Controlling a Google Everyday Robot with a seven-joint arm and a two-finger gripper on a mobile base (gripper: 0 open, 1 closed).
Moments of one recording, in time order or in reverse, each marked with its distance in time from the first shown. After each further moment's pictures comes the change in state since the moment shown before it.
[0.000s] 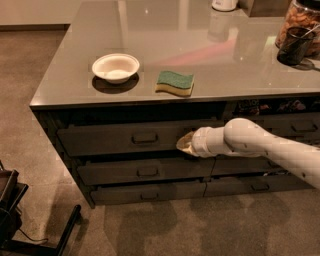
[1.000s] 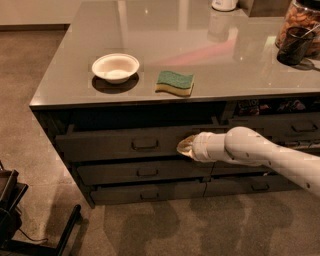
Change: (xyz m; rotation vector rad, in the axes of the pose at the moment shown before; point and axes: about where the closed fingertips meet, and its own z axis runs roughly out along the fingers) arm 0.002 0.012 -0.005 0.043 -0.014 -0.028
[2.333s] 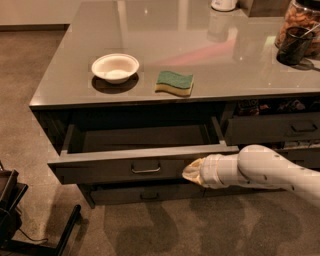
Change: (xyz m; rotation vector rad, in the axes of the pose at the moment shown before) arm 0.003 0.091 -0.057 -0.150 0.049 0.087
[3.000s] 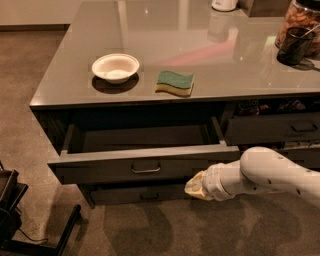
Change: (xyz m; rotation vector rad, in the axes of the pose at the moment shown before) arm 0.004 0.048 -0.019 -0.142 0.066 0.107
